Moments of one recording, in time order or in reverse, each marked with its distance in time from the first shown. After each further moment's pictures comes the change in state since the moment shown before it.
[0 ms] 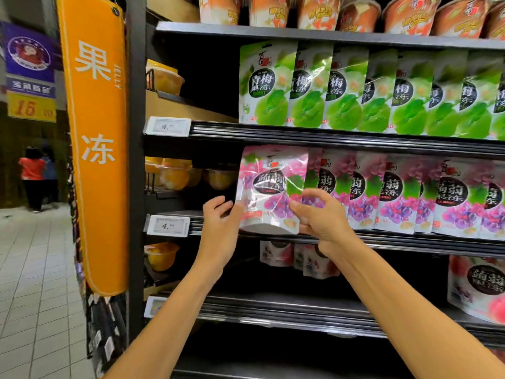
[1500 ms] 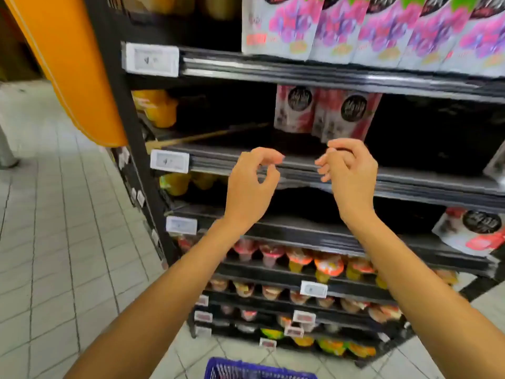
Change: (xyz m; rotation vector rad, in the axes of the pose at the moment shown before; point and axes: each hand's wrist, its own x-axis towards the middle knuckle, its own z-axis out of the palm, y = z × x) left_hand -0.108 -0.120 0.012 0.506 -0.077 0.274; right_hand -0.073 0.151 -0.048 -0.150 0.086 -0.219
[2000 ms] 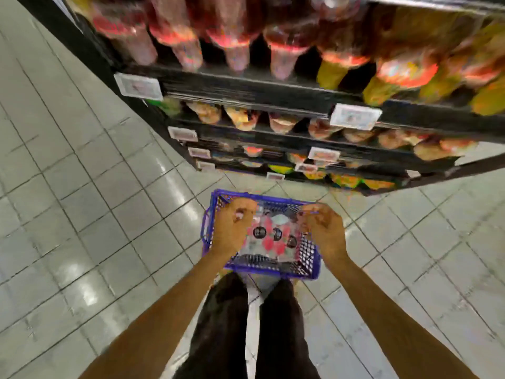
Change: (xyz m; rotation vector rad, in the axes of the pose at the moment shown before) left_hand -0.434 -0.209 0.087 -0.035 -0.375 -1.080; right_hand -0.375 0.343 -0.097 -0.215 -0.175 1.085
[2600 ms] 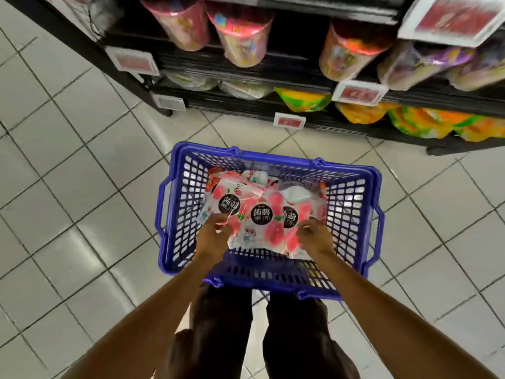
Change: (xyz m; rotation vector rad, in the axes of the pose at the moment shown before) left_hand 0.085 -0.396 0.113 0.115 0.046 -0.540; right_hand 0.177 0.379 0.059 -0.442 -0.095 0.429
